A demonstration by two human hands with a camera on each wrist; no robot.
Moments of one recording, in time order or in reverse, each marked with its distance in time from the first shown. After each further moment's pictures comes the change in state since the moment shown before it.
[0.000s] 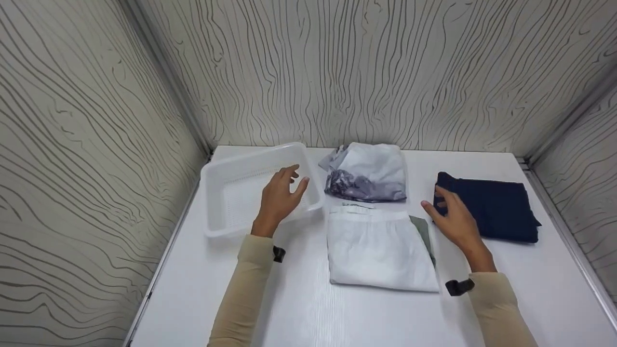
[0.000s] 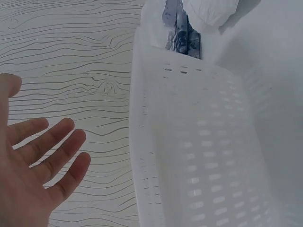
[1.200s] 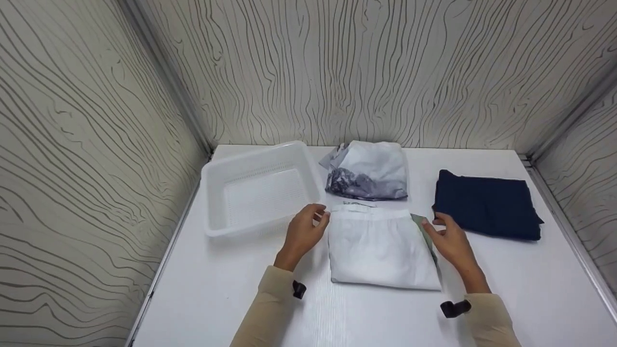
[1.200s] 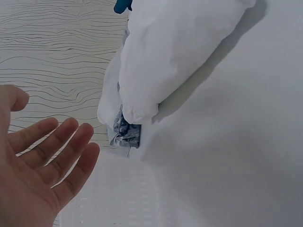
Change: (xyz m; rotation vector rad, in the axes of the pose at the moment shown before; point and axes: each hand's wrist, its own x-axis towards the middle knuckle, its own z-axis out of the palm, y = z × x) left_hand -0.071 0.026 0.062 -0.218 -0.147 -0.109; right_hand -0.037 0.015 0.033 0.143 -0.133 0.221
